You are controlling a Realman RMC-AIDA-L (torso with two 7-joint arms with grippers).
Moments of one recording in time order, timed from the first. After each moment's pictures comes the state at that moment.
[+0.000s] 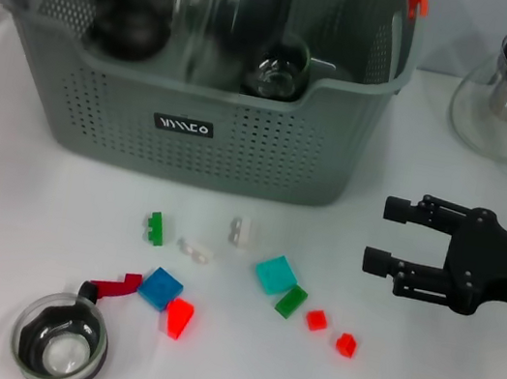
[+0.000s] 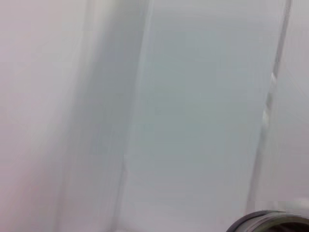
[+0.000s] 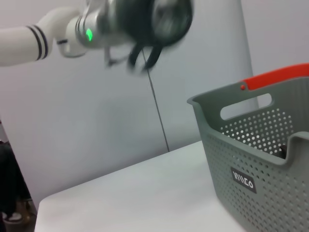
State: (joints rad) left arm -0.71 -1.99 0.48 0.95 1.87 1.88 -1.78; right arm 0.47 2.06 -0.83 -0.69 -1.84 -1.68 1.36
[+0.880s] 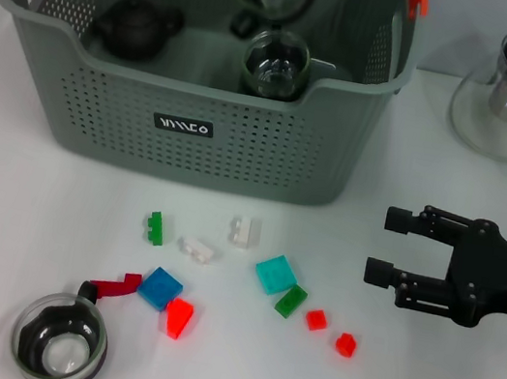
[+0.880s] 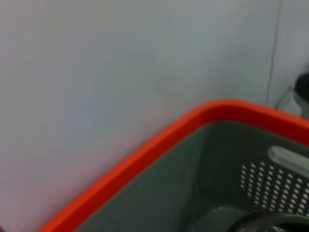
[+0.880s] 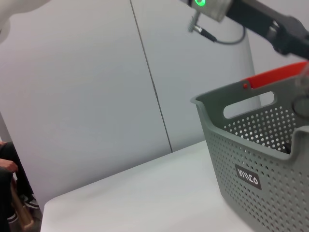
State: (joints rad) left arm -1.05 -2.03 1.03 0.97 2.68 1.15 -2.34; right arm 0.45 2.06 -0.83 -0.69 -1.84 -1.69 1.36
